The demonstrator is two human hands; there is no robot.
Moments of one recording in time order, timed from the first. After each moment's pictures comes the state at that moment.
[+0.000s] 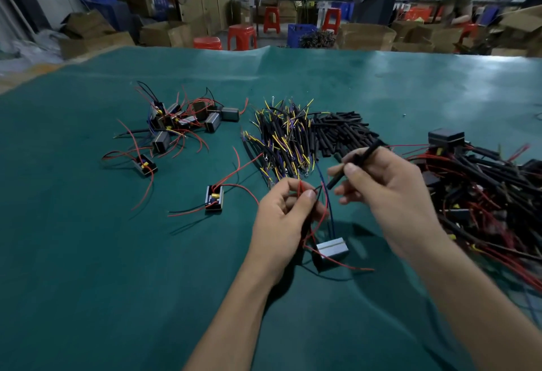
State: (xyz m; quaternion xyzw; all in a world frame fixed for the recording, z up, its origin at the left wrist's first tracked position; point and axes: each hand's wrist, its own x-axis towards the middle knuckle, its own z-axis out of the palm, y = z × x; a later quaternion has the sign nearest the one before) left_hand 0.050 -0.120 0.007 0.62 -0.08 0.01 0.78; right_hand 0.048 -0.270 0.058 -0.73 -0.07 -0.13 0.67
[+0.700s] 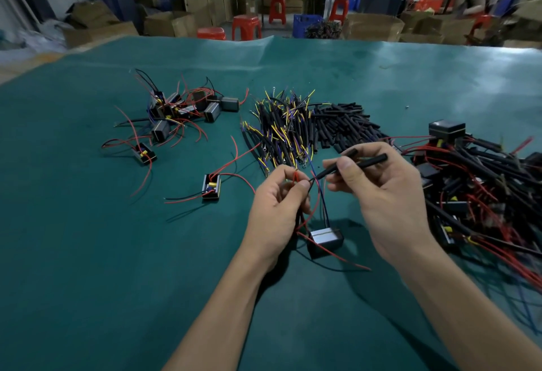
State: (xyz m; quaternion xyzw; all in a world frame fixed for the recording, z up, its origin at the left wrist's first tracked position) left_hand 0.051 -0.121 0.007 0.64 -0.09 0.05 0.76; right_hand 0.045 -0.265 0.040 -0.66 -0.10 -0.19 0.72
